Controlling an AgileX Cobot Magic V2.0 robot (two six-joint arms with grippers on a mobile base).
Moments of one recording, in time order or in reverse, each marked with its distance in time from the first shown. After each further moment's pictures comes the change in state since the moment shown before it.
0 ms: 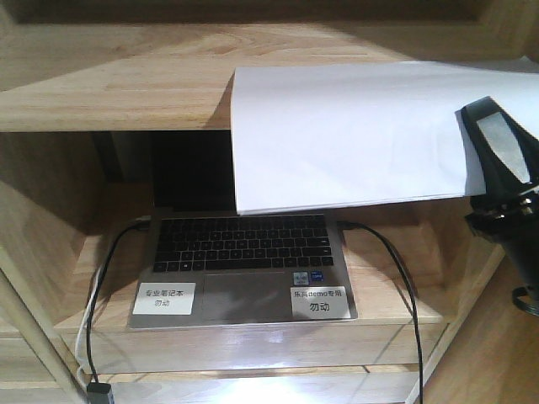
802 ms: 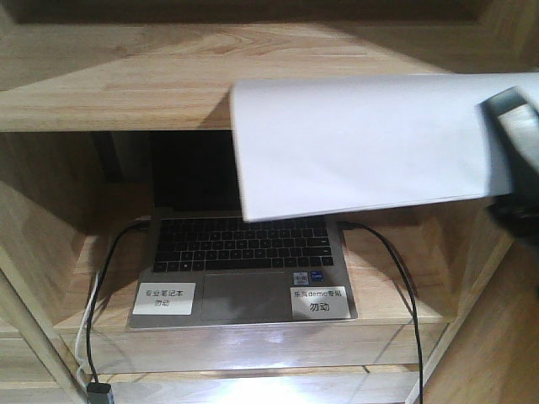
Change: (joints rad) left arm 0.000 0.000 0.000 0.000 0.000 0.000; right arm -0.090 -0.070 0.000 -0.102 0.000 0.015
